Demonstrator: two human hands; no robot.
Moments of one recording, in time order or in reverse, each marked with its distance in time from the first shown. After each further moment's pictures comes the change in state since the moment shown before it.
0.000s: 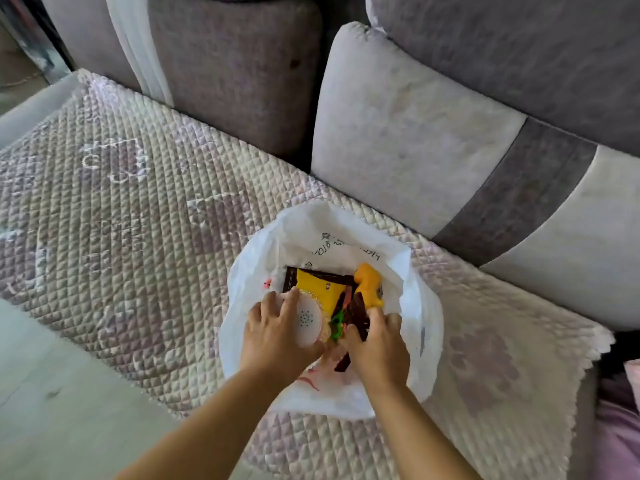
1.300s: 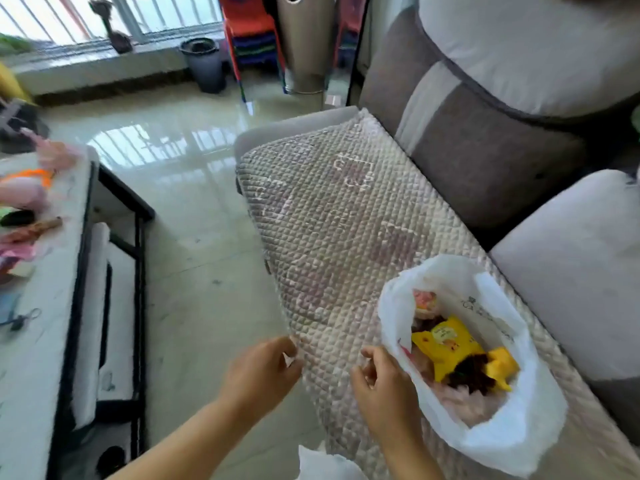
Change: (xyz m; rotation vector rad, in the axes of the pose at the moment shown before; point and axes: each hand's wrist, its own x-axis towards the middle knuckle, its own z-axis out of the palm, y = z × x) left_hand -0.239 -0.142 -0.091 -0.224 0.303 -0.501; right_hand -0.188 -0.117 0.000 0.045 -0.338 -0.766
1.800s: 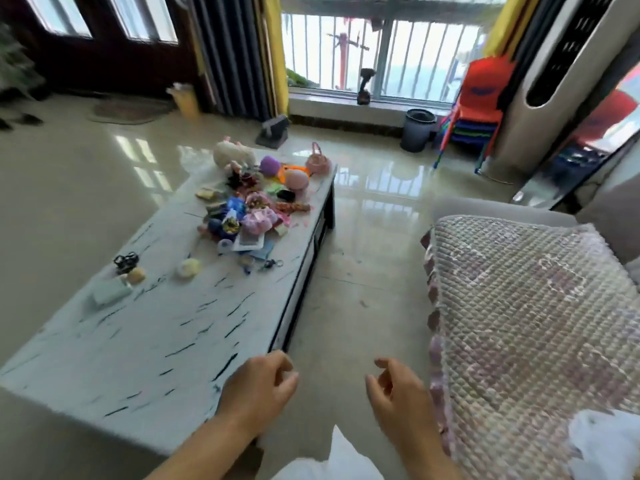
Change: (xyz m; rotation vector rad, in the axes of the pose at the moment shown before) left_hand -0.247 -0.297 -0.133 -0.269 0.377 -0.455; right_hand -0.158 -0.255 0.189 -0.114 -0.277 -0.485
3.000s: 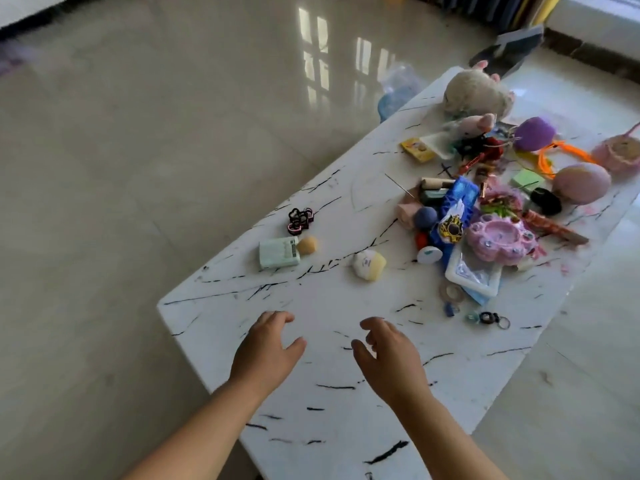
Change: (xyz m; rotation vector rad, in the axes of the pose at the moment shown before) left_hand 0.184 -0.386 -0.133 -0.282 0.194 -0.640; right_hand 0.195 -0.294 0.398 -0.203 -0.687 -0.459
